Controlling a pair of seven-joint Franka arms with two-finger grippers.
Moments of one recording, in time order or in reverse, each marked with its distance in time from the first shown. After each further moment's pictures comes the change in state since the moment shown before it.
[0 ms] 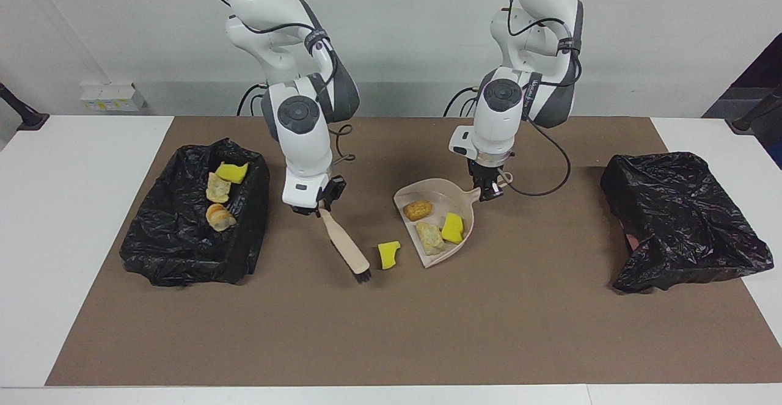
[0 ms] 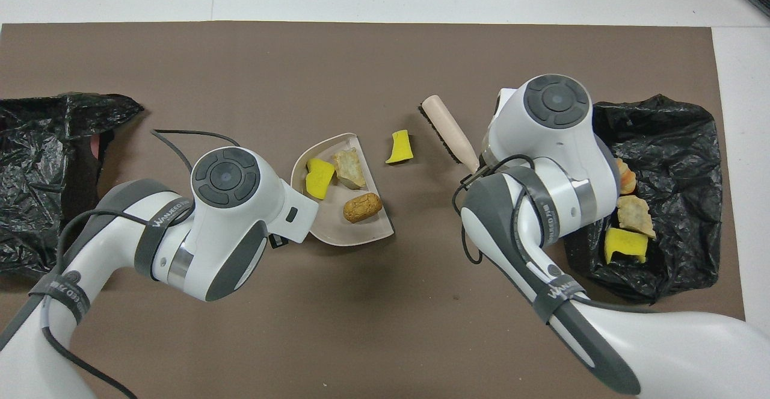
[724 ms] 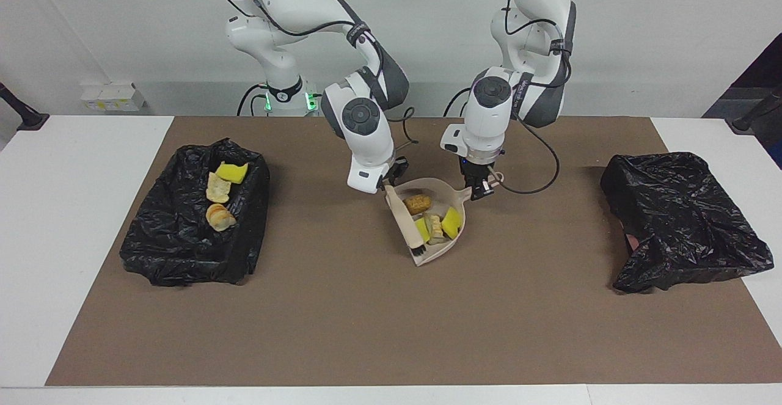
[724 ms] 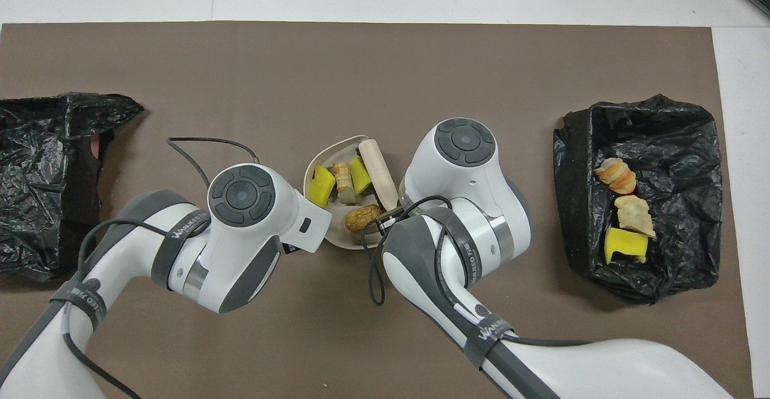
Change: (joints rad) left arm -0.024 -0.005 -0.015 -0.052 0.000 0.107 -0.011; right arm 0.136 -0.028 0.033 -0.027 0.257 -0.022 0.264
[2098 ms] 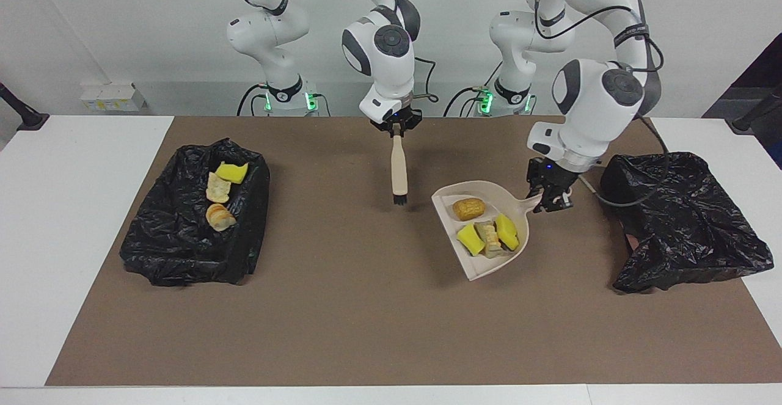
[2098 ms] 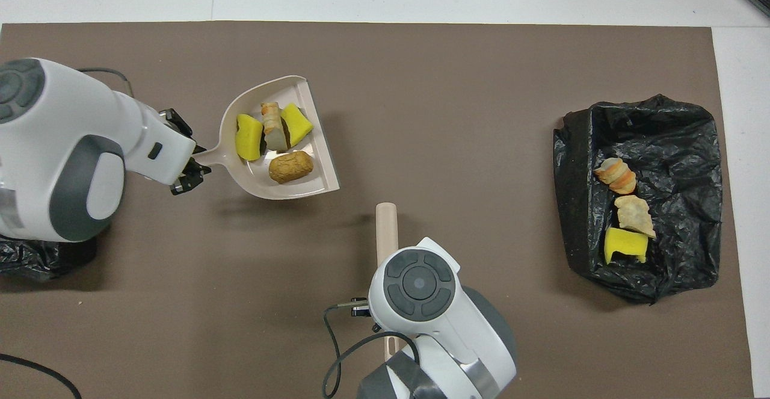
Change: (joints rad) left arm 0.349 0.009 0.017 0.279 -0.184 -0.234 0.492; right arm 0.205 -0.285 0.005 -0.318 0.005 0.052 0.551
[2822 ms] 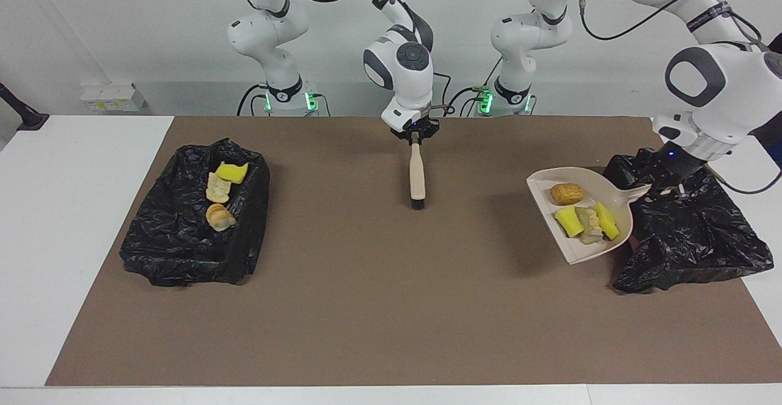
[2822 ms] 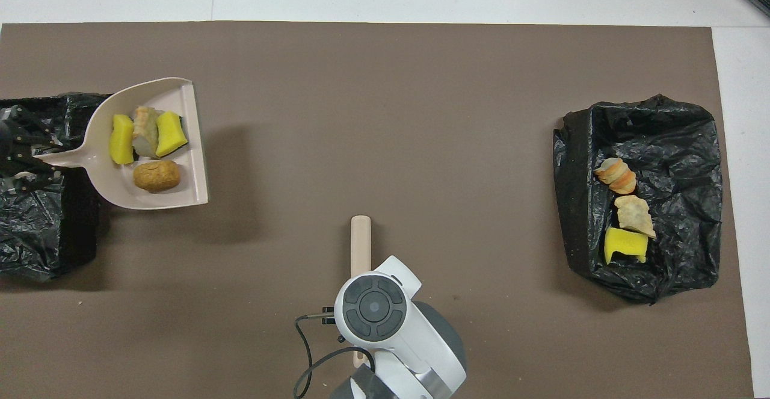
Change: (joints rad) left arm 0.397 0.009 0.001 0.065 -0.046 -0.091 0.510; right arm 0.097 0.114 0.000 -0.010 0.002 0.170 0.097
